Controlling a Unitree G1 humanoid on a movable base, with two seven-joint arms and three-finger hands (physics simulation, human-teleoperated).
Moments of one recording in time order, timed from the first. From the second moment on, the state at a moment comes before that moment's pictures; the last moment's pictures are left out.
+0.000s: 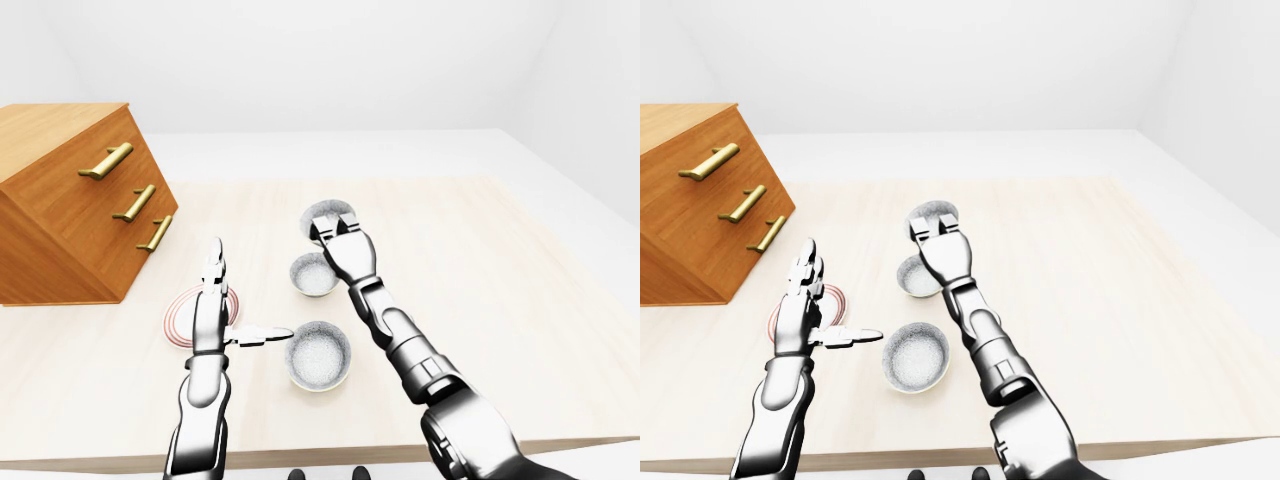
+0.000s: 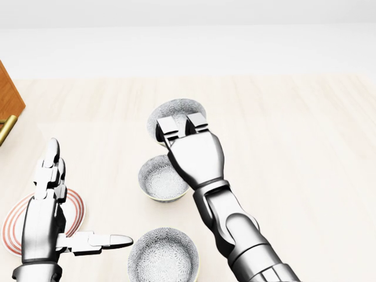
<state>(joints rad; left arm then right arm) 0.07 0.03 0.07 -0.15 0.17 -0.09 0.03 -0.68 0.04 0.19 0.82 -1.34 -0.09 -0.52</state>
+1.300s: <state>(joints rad) 0.07 0.03 0.07 -0.16 0.18 -0.09 0.03 -0.60 0.12 0.24 0.97 -1.31 -0.09 -0.52</state>
